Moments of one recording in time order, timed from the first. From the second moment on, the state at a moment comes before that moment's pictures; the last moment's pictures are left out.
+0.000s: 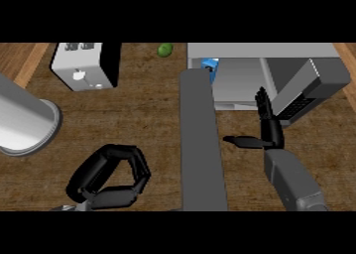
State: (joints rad) left arm 0.00 0.03 -0.16 -1.68 -0.06 -0.45 -0.13; right arm -0.64 -0.10 -0.27 -0.28 0.04 -0.08 -0.97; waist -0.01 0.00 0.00
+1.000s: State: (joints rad) left arm -0.17 0.01 -0.52 -1.28 -0.19 -0.30 -0.24; right arm -0.01 -0.13 -0.10 -1.17 -0.02 0.05 -0.74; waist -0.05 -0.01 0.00
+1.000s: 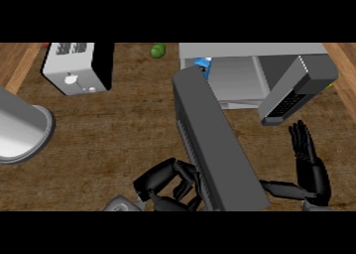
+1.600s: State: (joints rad) left arm -0.39 0.01 -0.88 -1.11 0.07 0.17 -0.23; right arm 0.20 -0.22 -0.11 -1.61 -0.18 0.20 -0.55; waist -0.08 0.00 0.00
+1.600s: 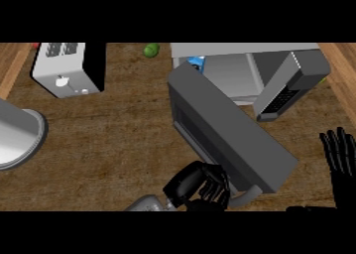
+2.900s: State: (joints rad) left arm -0.77 0.00 -0.89 -0.96 0.57 0.57 -0.30; right arm 0.17 -0.36 -0.07 -1.90 -0.43 0.43 -0.35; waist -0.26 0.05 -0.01
